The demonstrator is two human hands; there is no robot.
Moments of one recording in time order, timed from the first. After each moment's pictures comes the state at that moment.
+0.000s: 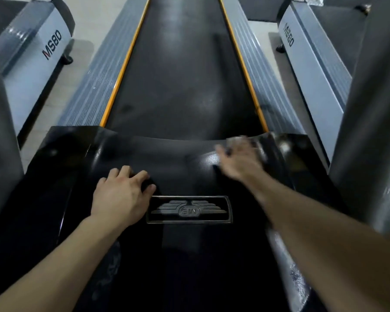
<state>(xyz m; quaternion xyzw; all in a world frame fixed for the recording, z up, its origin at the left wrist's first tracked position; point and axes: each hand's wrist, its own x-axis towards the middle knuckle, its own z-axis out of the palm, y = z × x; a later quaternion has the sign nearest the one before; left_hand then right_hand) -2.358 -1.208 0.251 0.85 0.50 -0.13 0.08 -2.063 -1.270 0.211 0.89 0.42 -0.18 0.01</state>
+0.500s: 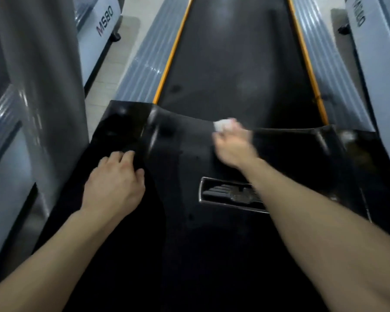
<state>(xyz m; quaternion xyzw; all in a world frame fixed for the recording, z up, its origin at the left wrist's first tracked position) -2.468 -1.198 0.279 0.78 0.61 -0.06 0.11 -2.172 -1.196 0.175 0.78 0.62 -0.12 -0.04</state>
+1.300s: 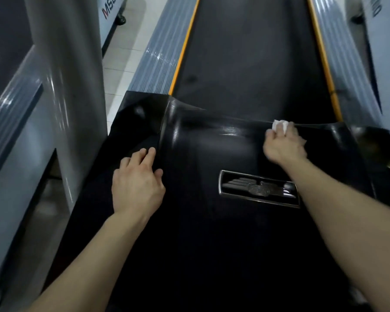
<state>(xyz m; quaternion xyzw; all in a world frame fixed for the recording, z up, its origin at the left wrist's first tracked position) -2.479 -1.214 0.266 0.76 0.64 -0.01 0.14 -2.122 -1.228 0.197 0.93 0.33 -0.19 0.04</state>
